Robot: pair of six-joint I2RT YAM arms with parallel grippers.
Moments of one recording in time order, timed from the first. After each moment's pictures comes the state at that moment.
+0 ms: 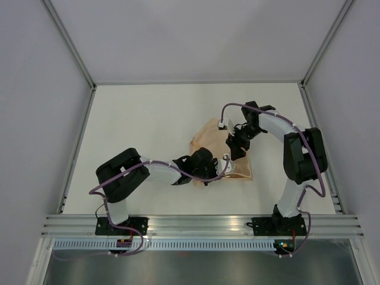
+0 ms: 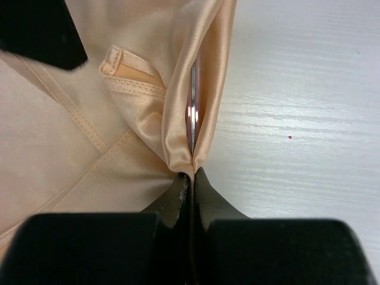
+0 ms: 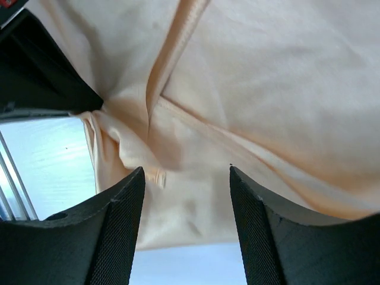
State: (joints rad) left arm -1.03 1.82 0.84 0.33 0.26 0.34; right arm 0.27 1.90 1.33 -0.98 -0.63 -0.95
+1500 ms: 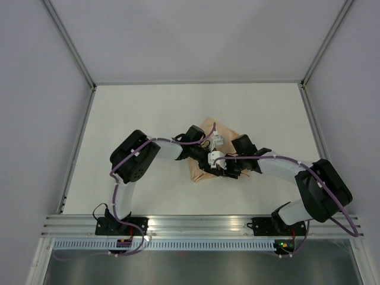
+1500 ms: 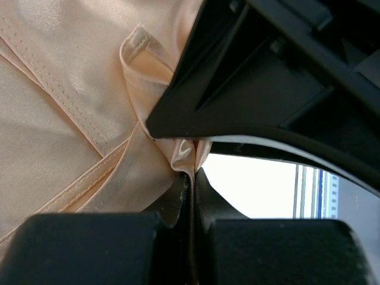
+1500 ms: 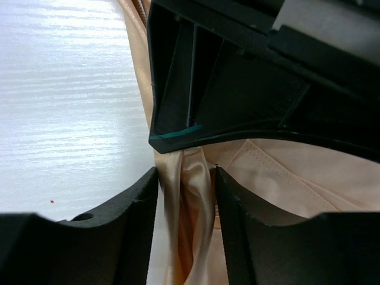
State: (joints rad) left arm -0.74 2.07 1.12 0.11 0.93 -0.05; right arm 0.53 1.45 0.65 -0.25 -0.49 -0.94
